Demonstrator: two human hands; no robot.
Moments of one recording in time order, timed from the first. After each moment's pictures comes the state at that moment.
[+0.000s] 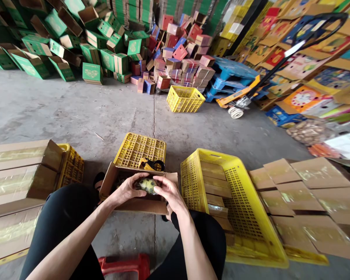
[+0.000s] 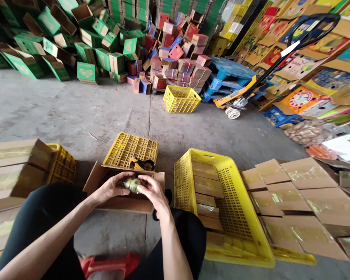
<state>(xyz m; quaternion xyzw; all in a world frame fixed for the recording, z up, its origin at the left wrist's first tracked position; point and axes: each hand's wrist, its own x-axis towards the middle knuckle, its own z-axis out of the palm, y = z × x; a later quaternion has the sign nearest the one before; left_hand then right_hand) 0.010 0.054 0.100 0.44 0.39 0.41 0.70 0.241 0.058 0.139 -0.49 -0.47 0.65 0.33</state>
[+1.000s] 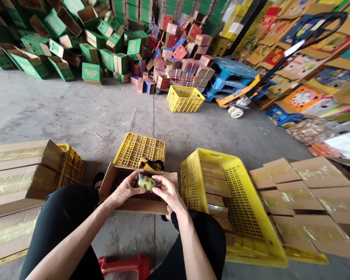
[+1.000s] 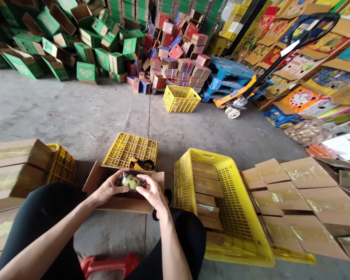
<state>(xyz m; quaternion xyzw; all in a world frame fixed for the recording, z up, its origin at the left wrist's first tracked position) 0.010 0.051 0.100 0.42 0.43 0.43 0.68 0.243 0.063 0.123 -0.46 -0.53 0.63 0.33</state>
